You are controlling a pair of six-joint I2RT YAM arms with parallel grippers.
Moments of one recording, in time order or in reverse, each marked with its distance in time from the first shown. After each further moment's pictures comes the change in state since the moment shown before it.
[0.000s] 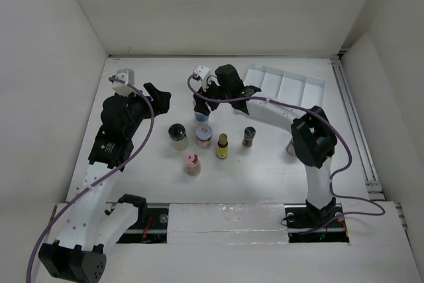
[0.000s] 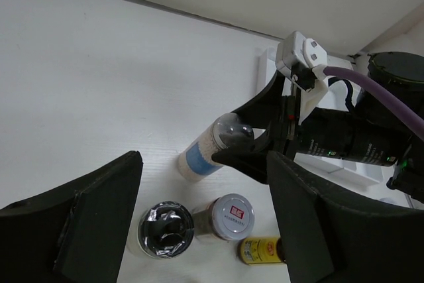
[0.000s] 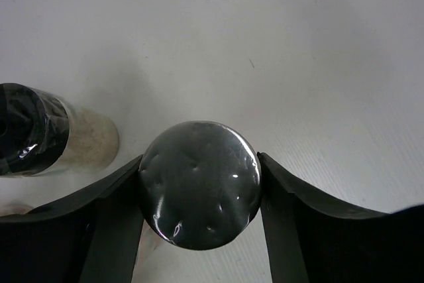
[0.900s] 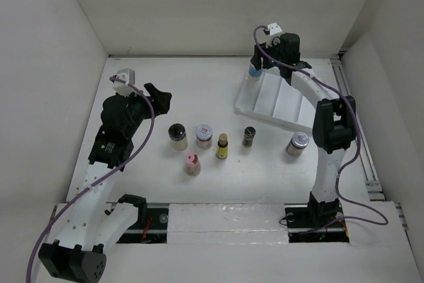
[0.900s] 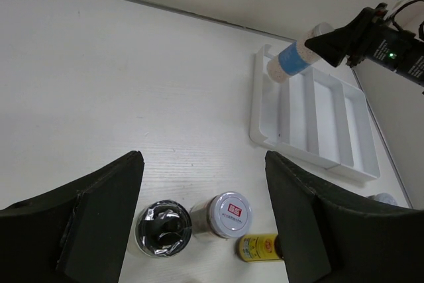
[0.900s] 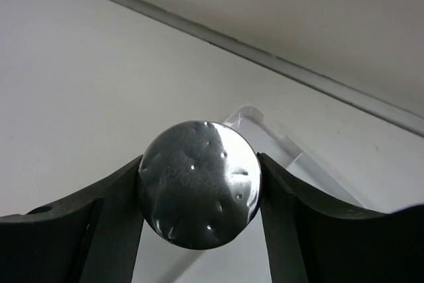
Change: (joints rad) left arm 0.000 0.001 0.000 0.000 0.019 0.001; right arm -0.484 0.036 0.128 0.117 0.109 0.120
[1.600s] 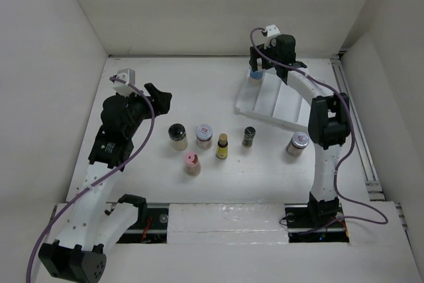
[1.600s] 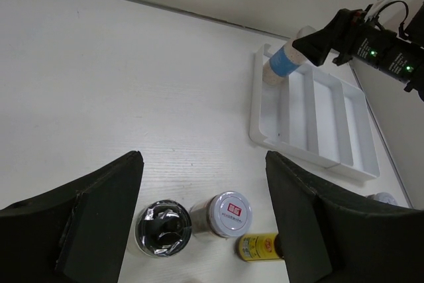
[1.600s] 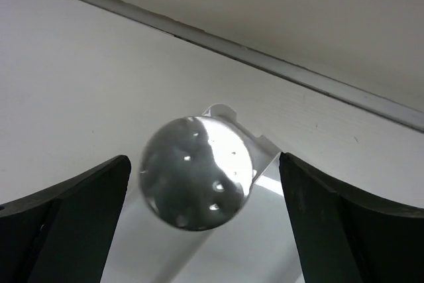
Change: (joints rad) left arm 0.000 0.000 0.000 0.000 0.003 0.002; right arm 0.002 0.114 0.078 -0.026 0.106 -0.019
